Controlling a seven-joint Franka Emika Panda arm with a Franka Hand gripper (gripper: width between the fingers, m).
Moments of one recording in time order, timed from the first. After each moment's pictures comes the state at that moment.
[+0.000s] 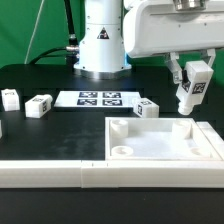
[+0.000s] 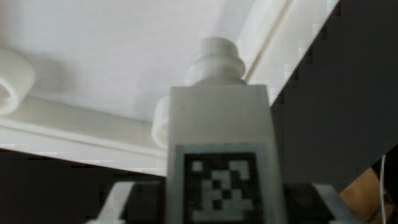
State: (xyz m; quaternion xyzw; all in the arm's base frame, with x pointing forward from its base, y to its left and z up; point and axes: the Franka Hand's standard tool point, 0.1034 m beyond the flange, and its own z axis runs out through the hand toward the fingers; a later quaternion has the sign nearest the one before) arm 0.565 0.117 0.117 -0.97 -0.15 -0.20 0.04
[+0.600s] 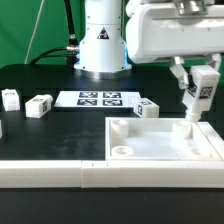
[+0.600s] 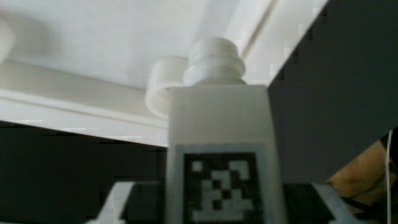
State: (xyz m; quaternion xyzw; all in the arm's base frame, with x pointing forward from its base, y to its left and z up) arm 0.591 0.131 0.111 -0.96 -0.14 -0.24 0.04
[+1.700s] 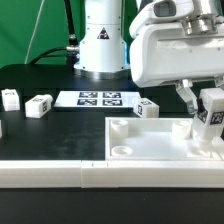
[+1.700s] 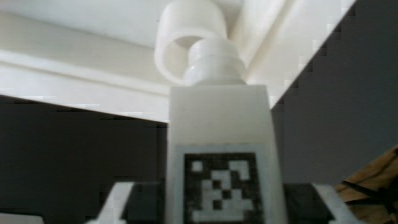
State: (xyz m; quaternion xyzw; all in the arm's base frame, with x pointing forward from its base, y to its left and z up) arm 0.632 0.123 0.088 -0.95 -0.14 -0.27 0.04
